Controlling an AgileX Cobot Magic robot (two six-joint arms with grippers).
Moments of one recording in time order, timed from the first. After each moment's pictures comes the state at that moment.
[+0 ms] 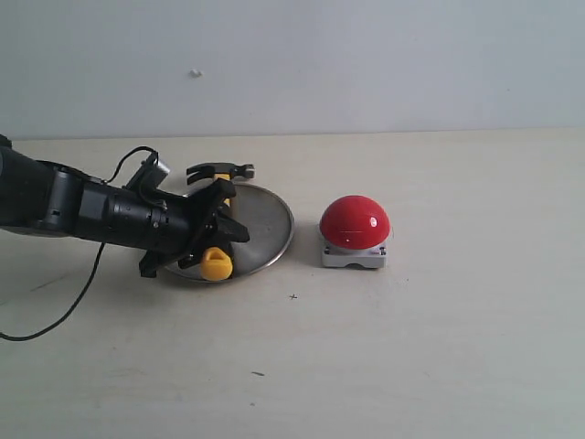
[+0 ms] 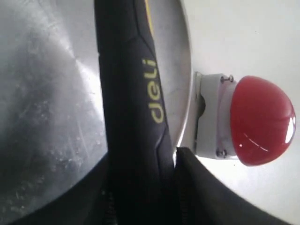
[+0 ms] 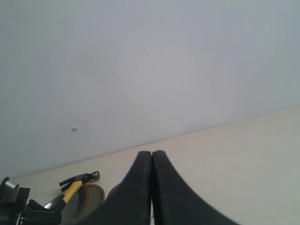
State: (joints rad) left arm -0.32 2.10 -1.08 -1.72 0.59 0.99; right arm 0.12 0.01 -0.15 -0.46 0.24 0.80
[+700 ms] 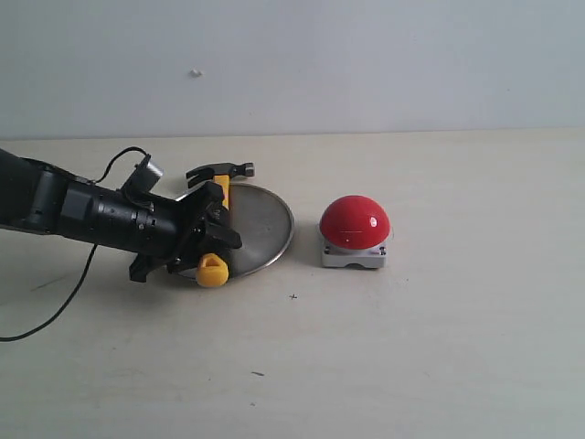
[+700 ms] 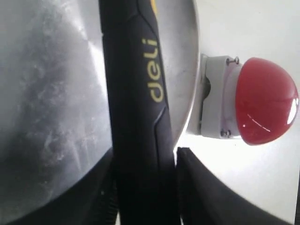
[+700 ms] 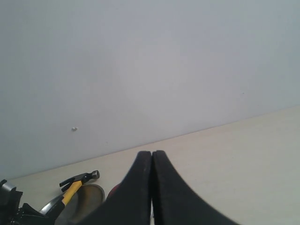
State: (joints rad) left arm -0.26 2.10 -1.08 -1.58 0.67 0.91; right arm 0.12 0.01 -0.15 -0.46 0.24 0.80
